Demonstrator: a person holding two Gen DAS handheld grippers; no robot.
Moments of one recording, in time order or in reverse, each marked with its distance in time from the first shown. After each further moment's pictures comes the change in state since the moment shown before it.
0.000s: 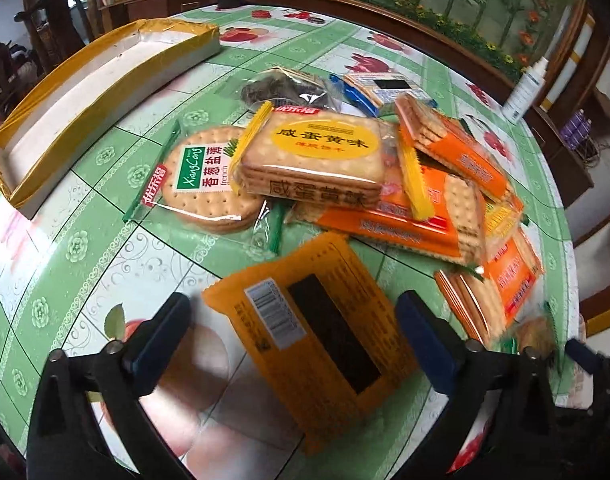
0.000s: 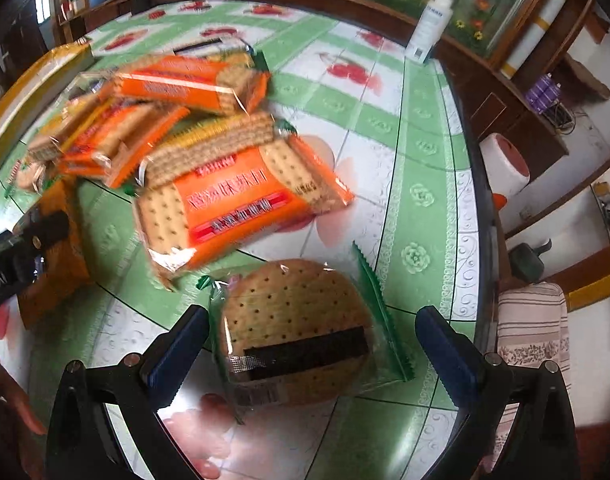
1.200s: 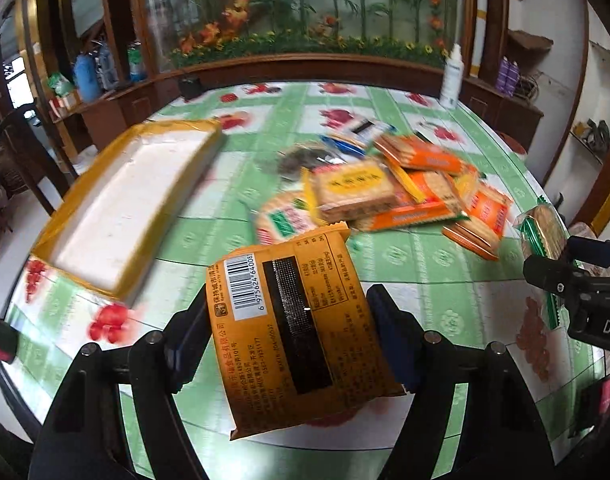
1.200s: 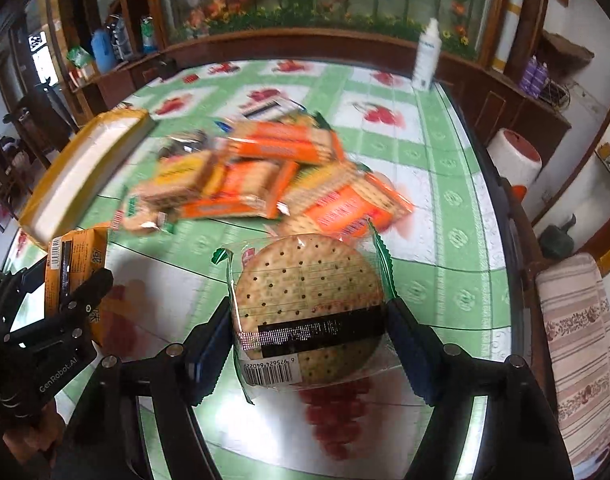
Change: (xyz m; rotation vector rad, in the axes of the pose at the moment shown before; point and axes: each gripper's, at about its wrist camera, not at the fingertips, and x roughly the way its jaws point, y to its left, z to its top) left arm -0.097 0.070 -0.002 0.373 -0.189 -0.030; right arm -0.103 0.065 -0.021 0.157 -0.194 0.148
